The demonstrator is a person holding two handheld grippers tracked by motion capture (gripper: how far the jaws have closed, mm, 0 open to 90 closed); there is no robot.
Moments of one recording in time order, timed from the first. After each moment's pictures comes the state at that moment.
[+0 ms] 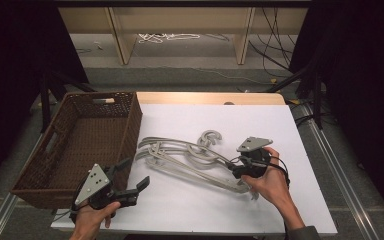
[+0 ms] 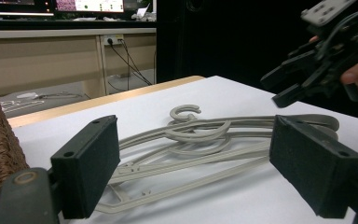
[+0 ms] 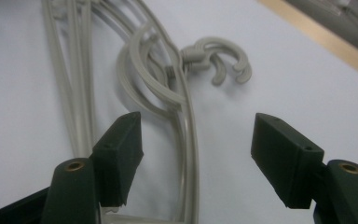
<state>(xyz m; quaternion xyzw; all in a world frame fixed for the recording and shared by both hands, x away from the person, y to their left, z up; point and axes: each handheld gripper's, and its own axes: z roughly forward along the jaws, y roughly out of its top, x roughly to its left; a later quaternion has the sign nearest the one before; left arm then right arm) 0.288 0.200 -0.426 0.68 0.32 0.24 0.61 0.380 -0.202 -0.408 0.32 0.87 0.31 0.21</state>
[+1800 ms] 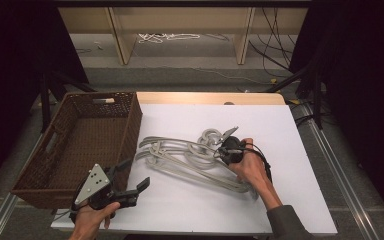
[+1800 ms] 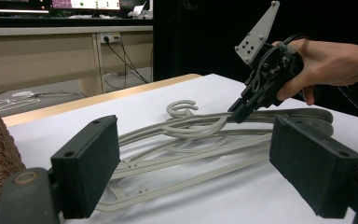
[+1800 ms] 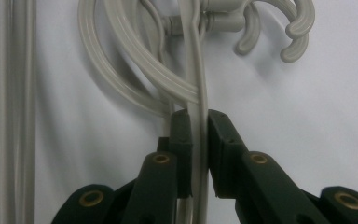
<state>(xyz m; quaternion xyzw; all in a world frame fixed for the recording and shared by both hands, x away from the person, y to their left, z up) 0.288 0.200 -0.425 0.68 0.32 0.24 0.61 0.435 -0.161 -0.436 0.31 0.92 0.19 0.16</state>
